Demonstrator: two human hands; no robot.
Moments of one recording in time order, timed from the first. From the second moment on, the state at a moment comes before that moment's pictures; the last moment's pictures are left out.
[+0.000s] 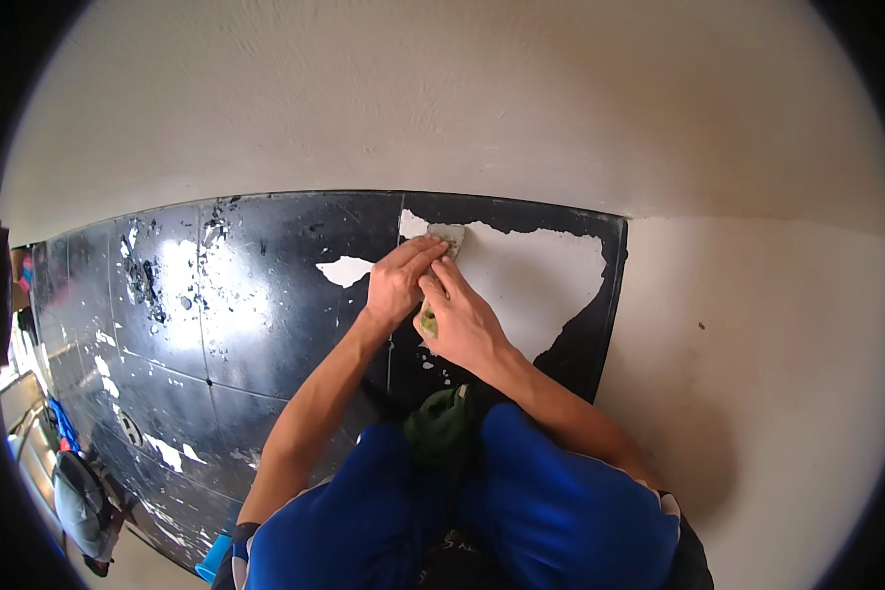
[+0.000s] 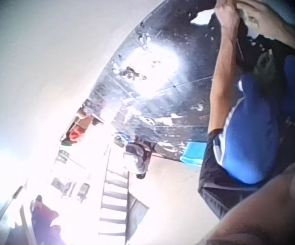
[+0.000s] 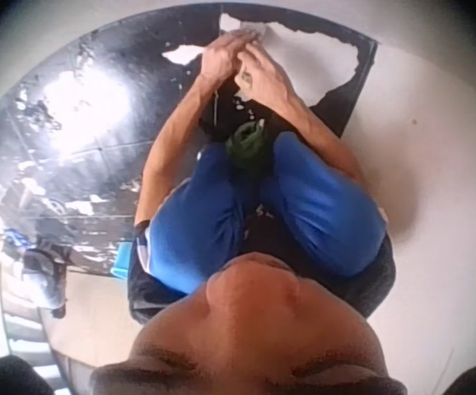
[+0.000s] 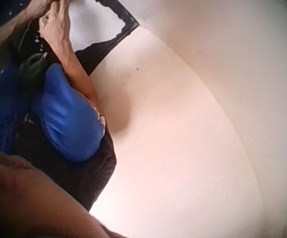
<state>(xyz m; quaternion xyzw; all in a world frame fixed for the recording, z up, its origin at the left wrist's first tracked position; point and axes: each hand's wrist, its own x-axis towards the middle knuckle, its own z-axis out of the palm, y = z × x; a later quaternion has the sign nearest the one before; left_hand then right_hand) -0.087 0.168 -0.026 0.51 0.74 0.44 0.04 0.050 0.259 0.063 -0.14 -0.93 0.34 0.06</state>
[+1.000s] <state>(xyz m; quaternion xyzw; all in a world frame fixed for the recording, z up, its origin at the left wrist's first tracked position) -0.069 0.185 -0.015 0.52 0.76 0.40 -0.01 0.087 0.300 0.073 -0.31 -0.73 0.58 0.18</state>
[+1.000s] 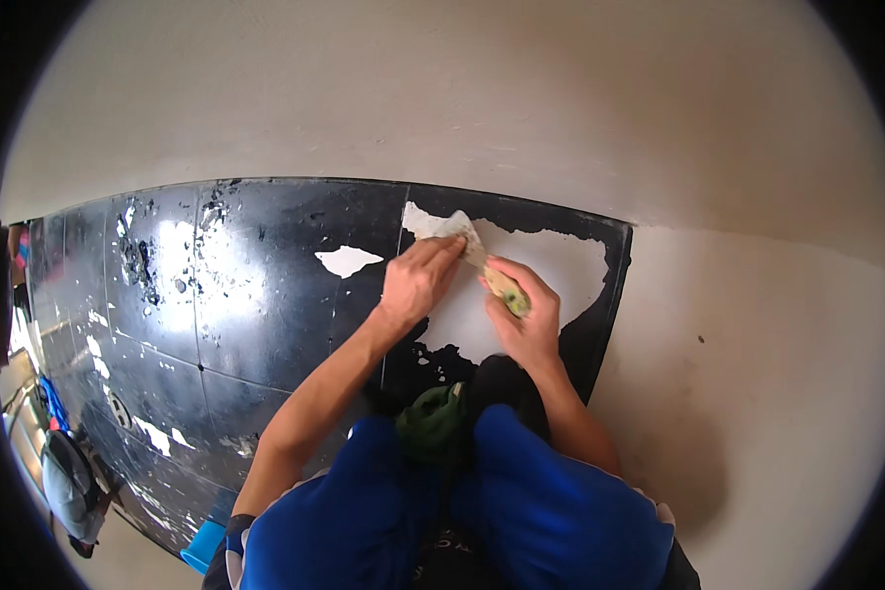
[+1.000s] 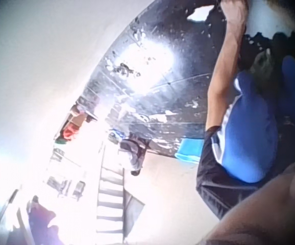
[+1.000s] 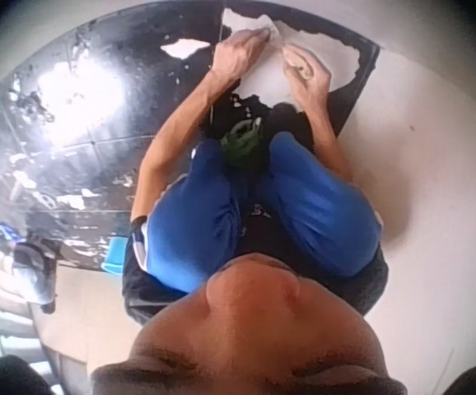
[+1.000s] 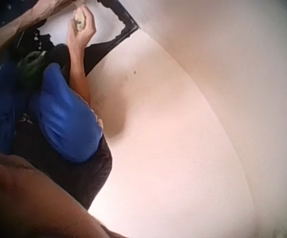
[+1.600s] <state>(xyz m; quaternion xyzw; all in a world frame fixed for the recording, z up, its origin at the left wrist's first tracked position) -0.091 0.167 -0.017 0.47 0.77 0.43 0.01 0.063 0.276 0.069 -0.18 -0.87 0.44 0.14</state>
